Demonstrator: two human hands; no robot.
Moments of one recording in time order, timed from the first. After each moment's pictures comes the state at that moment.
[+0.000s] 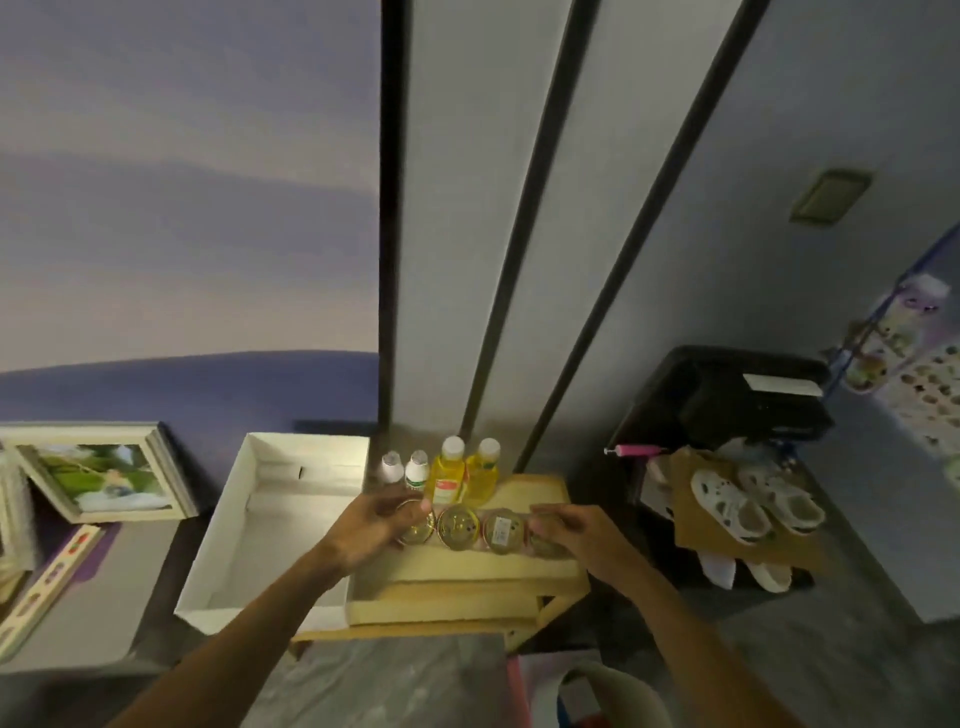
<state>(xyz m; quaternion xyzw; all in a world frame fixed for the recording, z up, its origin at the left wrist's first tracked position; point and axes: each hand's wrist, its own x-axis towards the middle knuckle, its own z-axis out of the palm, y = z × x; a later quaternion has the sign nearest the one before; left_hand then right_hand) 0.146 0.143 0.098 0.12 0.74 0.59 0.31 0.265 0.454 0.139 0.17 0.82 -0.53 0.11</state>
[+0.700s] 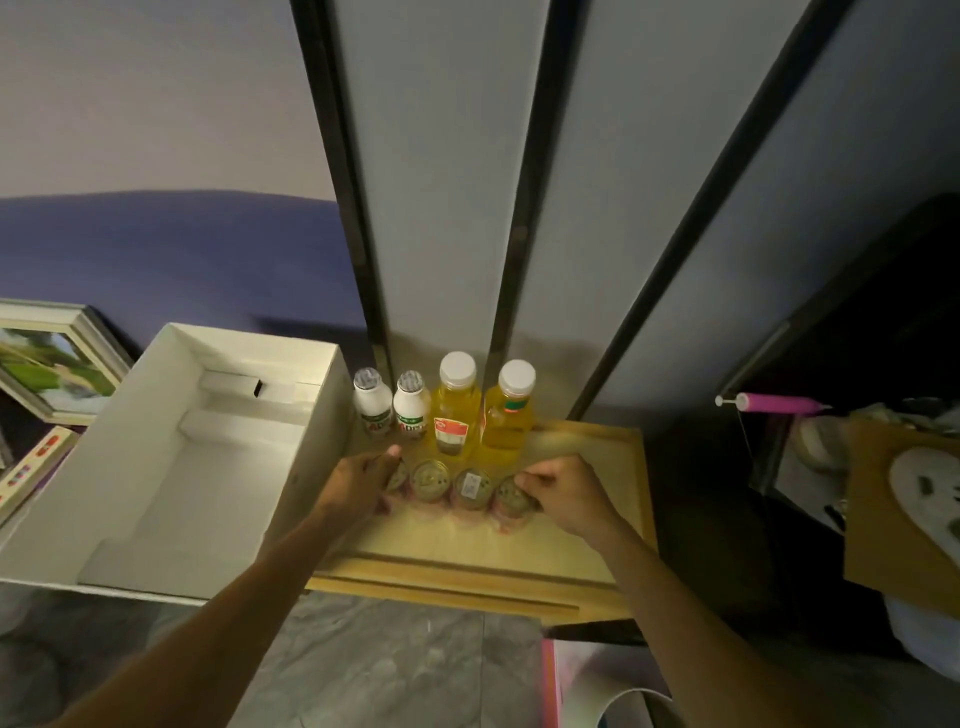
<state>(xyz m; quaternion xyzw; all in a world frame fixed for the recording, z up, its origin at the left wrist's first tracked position) 0.070 0.204 -0.161 -0.11 0.84 0.50 0.19 0.123 0.502 -0.133 0.15 0.87 -0.44 0.16</state>
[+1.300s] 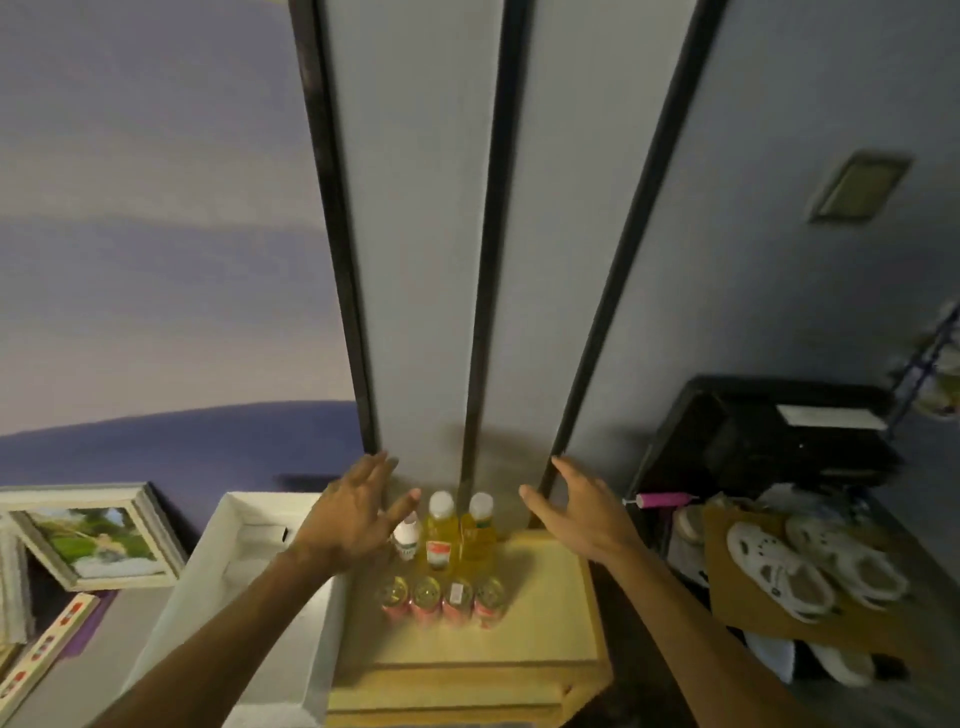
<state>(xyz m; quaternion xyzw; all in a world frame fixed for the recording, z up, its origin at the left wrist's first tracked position) 0.066 0.197 0.107 0.19 0.95 0.22 0.07 0.164 0.502 0.150 0.16 0.94 -0.29 0.06</state>
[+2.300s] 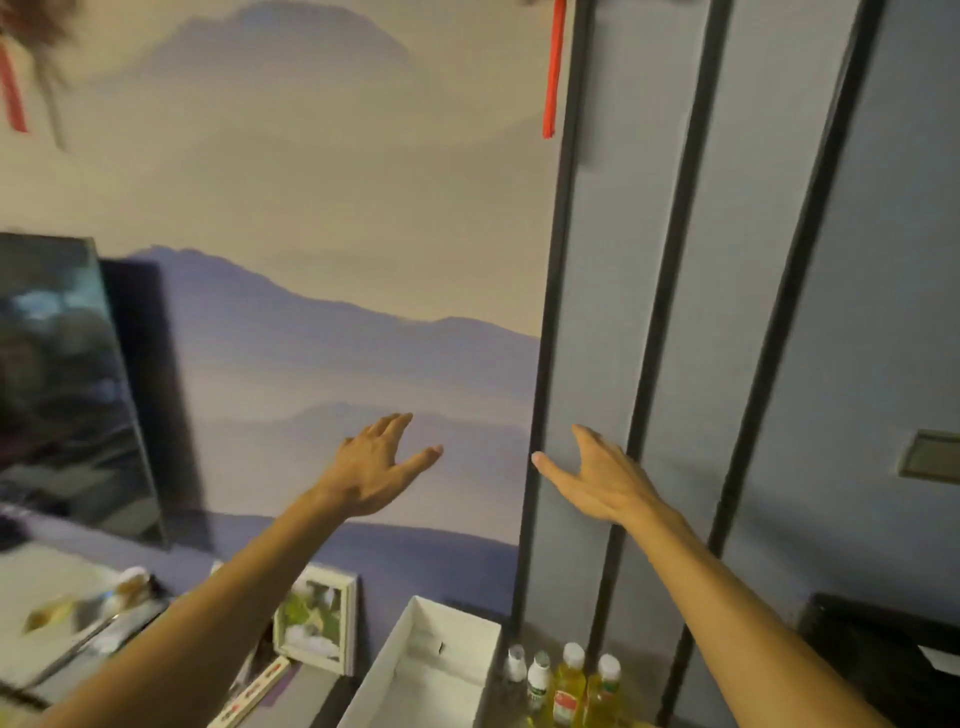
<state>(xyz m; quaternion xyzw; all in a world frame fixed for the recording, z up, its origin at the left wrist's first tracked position) 0.175 0.005 0.451 0.08 0.96 0.20 -0.15 0.167 0.331 0.462 -0.06 0.97 -0.20 -0.09</state>
